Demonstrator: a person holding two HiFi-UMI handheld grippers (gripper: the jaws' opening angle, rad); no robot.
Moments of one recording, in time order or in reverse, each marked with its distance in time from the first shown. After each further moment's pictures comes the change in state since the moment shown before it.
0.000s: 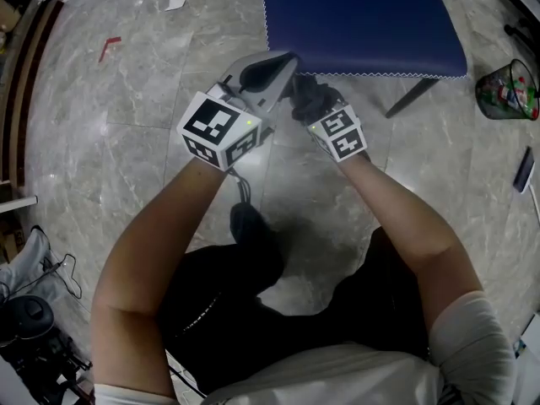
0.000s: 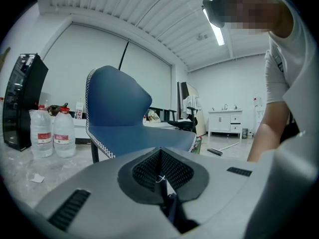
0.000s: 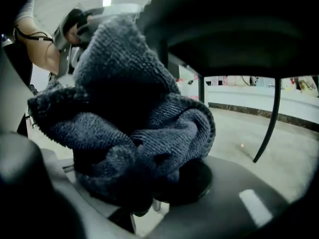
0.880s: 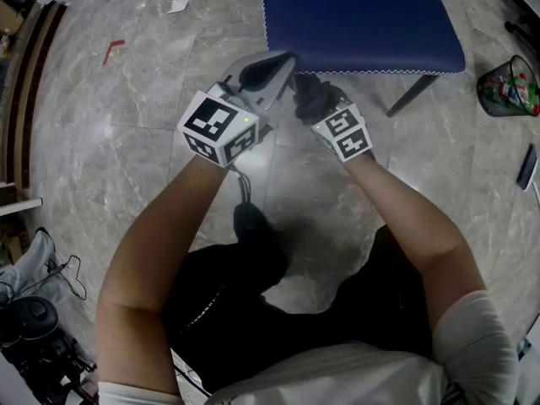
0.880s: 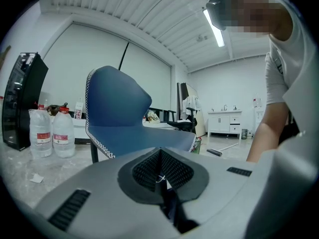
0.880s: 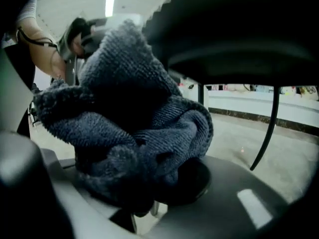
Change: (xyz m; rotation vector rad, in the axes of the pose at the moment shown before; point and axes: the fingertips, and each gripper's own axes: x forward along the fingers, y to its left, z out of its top) left arm -0.001 0.000 0.001 -0.004 -0.010 -0.006; right arm -0.013 0.000 0.014 -0.028 -0.034 0.005
